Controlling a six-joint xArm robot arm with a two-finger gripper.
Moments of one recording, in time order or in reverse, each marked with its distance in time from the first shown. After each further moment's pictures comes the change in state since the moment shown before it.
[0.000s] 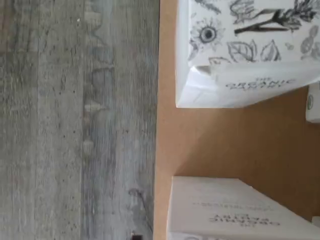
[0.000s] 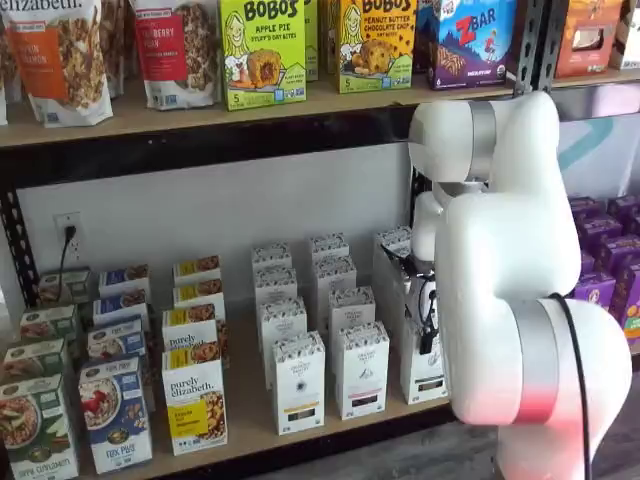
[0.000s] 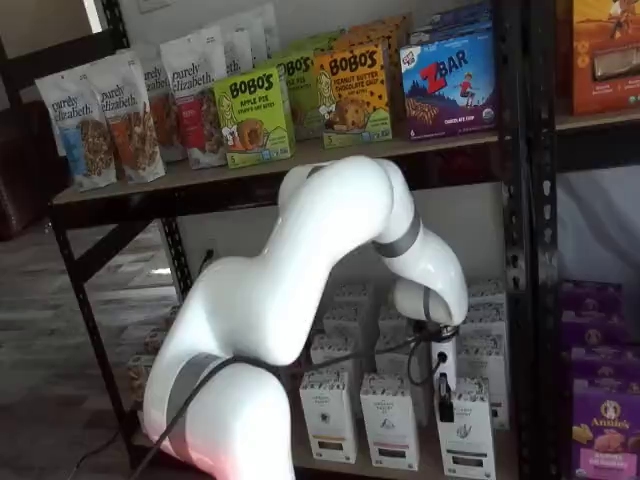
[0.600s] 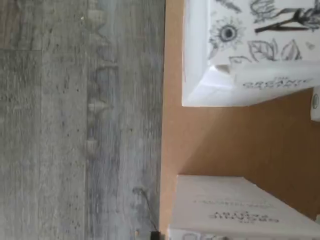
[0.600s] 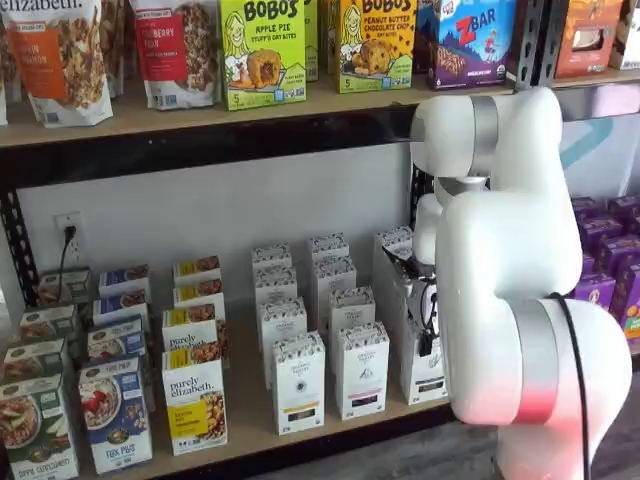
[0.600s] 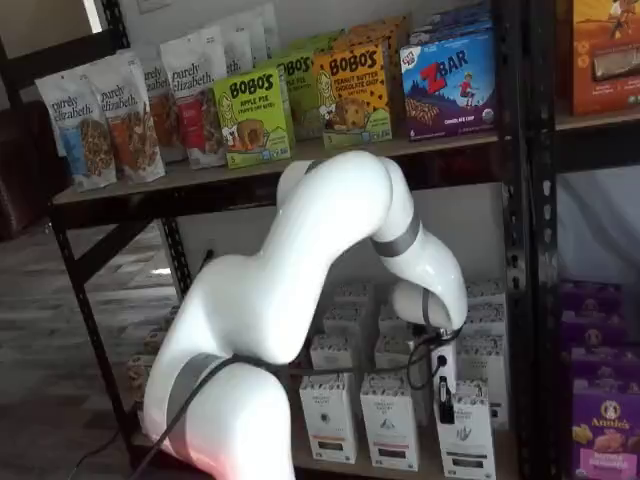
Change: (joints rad) arm -0.005 -0.030 0.064 0.001 -0.049 -0.006
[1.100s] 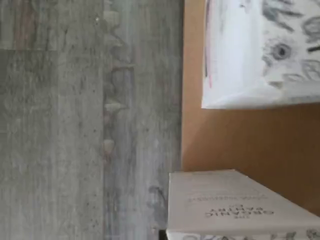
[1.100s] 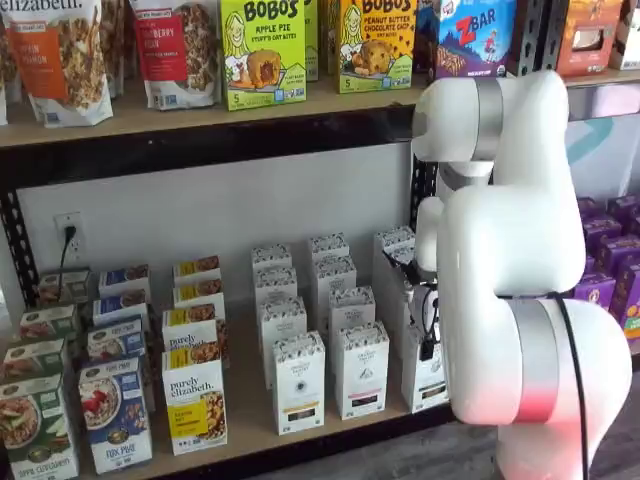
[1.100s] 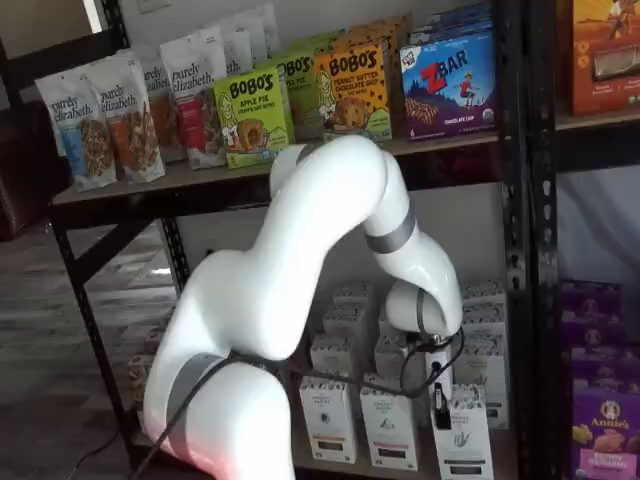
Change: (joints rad) arm 0.002 -0.084 0.163 -0.058 -0.100 0.053
